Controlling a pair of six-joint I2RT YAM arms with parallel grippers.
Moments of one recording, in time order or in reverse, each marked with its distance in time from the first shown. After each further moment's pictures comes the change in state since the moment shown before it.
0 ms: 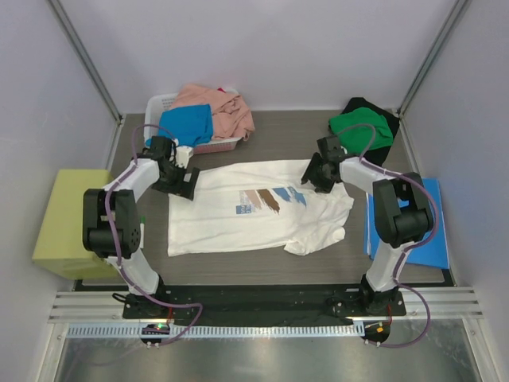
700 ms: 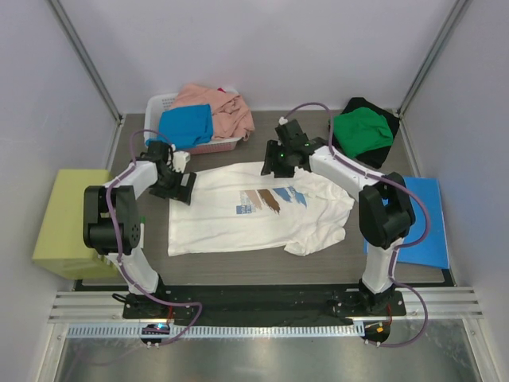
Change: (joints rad) left arm 0.053 0.044 -0.045 0.037 0.001 0.013; right arm 0.269 0.033 0.328 -0.161 -0.041 -0.120
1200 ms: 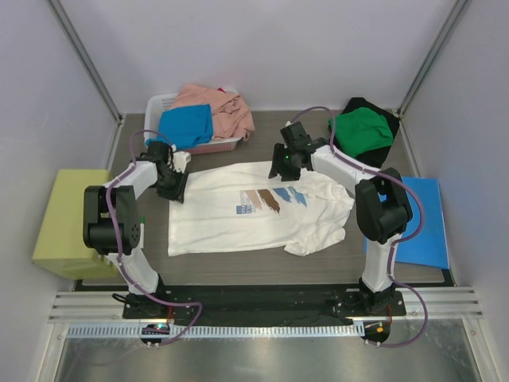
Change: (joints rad) left arm 0.000 0.000 -0.003 0.000 0.027 0.003; right arm -0.038 0.057 -0.008 -0.017 0.002 -0.004
